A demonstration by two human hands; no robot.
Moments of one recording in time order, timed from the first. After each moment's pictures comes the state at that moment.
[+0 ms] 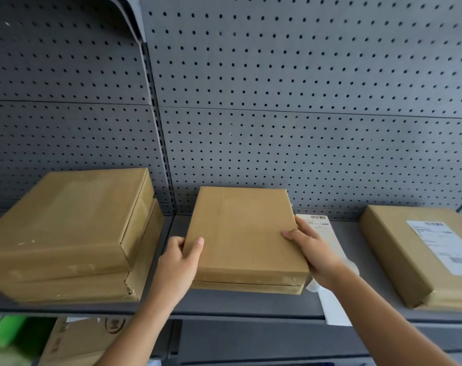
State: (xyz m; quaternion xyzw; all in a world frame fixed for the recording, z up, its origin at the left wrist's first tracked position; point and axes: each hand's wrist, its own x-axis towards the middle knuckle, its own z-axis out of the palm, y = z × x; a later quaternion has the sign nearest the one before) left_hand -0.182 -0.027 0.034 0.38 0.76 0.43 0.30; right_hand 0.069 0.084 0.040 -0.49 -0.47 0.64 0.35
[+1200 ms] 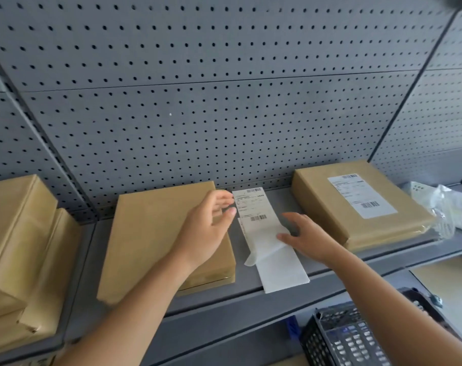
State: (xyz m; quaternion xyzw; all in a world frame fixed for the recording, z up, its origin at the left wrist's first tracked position) left_hand -0.044 0.063 0.049 0.69 0.53 0.40 0.30; right_hand 0.219 0.097 -0.006 -0.66 -0.66 0.32 0.15
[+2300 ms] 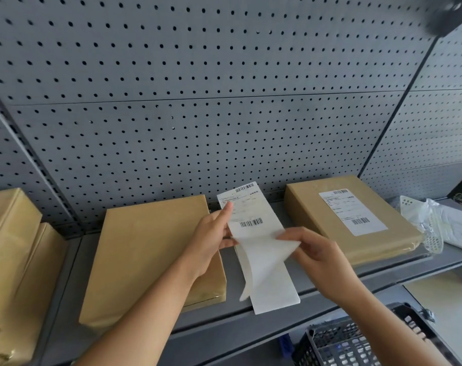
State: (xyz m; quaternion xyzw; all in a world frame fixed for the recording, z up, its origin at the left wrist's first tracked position) left_hand -0.010 0.106 0.029 0.45 0.46 0.43 0.63; right_hand 0.221 0.040 0.043 -0.51 -0.68 0.33 0.41
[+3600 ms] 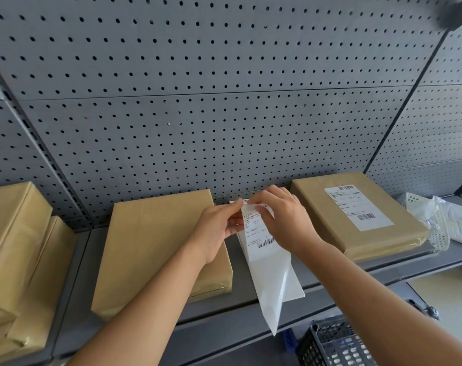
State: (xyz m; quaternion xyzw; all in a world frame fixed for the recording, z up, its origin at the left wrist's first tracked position) left_hand -0.011 0.113 0.033 0.40 0.44 0.47 0.65; right_hand 0.163 0.112 0.051 -0.51 -0.80 0.00 0.31
